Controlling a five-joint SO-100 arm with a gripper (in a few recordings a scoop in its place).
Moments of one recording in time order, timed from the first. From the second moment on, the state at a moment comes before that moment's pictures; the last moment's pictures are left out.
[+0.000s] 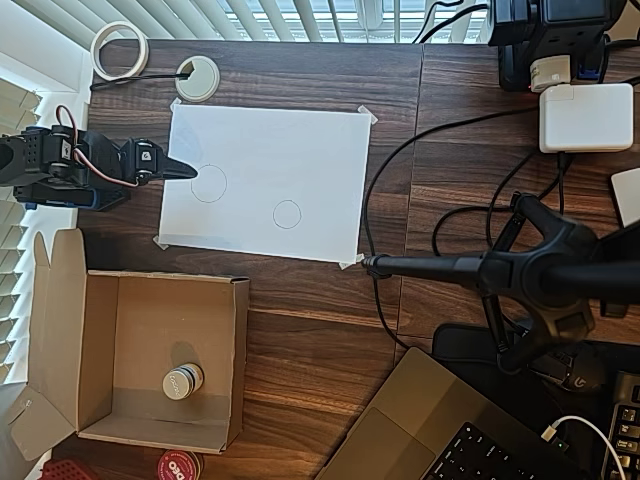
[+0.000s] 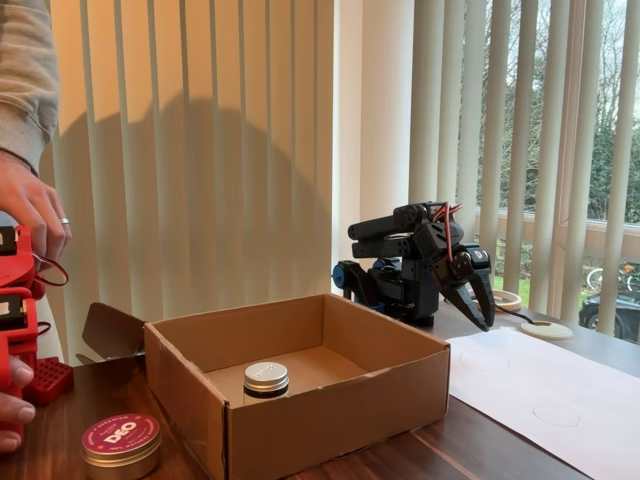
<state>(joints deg) -3.0 192.1 177.1 65.0 -10.8</state>
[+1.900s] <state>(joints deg) 57.1 107.6 119.0 21.1 -95.0</state>
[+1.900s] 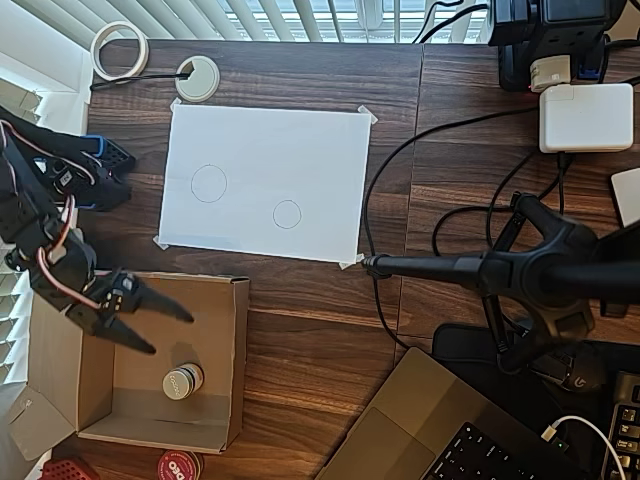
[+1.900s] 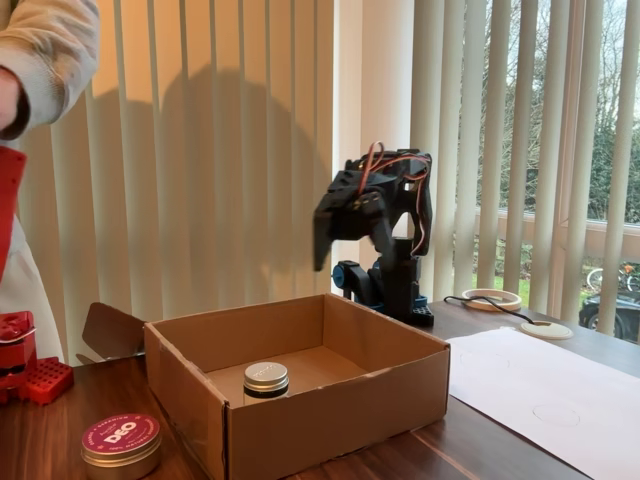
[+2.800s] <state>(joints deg) 63.7 74.4 106.4 0.4 -100.7</state>
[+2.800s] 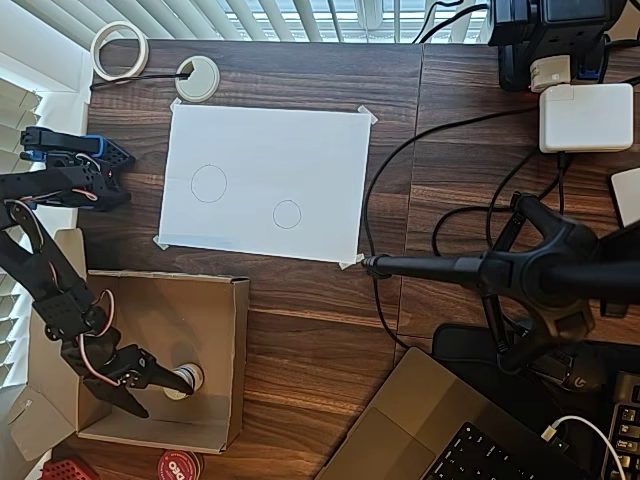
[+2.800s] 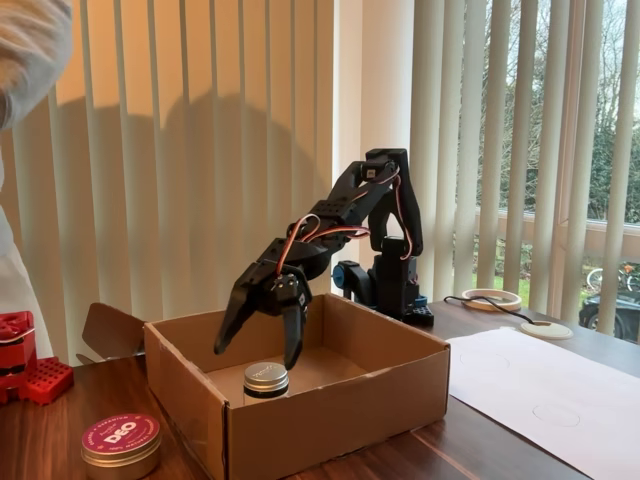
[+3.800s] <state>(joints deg) 64.7 73.5 110.1 -1.1 -102.2</state>
